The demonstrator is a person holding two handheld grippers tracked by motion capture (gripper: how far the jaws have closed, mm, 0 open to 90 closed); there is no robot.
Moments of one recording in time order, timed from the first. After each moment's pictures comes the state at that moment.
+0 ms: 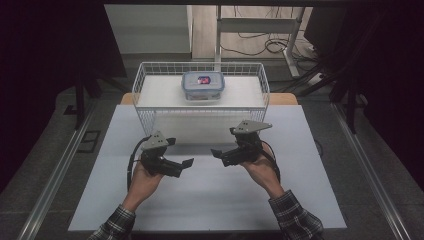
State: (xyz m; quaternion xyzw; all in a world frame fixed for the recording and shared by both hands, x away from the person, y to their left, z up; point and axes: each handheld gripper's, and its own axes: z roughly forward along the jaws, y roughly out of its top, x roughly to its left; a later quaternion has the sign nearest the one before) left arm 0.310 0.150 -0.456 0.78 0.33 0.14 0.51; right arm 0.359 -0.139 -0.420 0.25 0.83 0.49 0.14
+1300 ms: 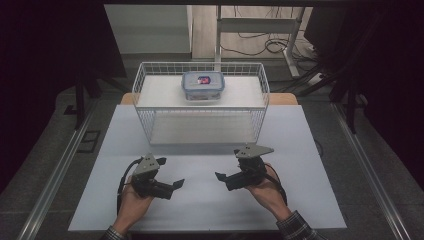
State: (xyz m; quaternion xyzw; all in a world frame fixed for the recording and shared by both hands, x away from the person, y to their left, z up) left arm 0.264 0.168 -0.492 0.79 0.35 0.15 0.48; right arm 0.315 -0.153 -0.457 0.26 0.84 0.46 0.13
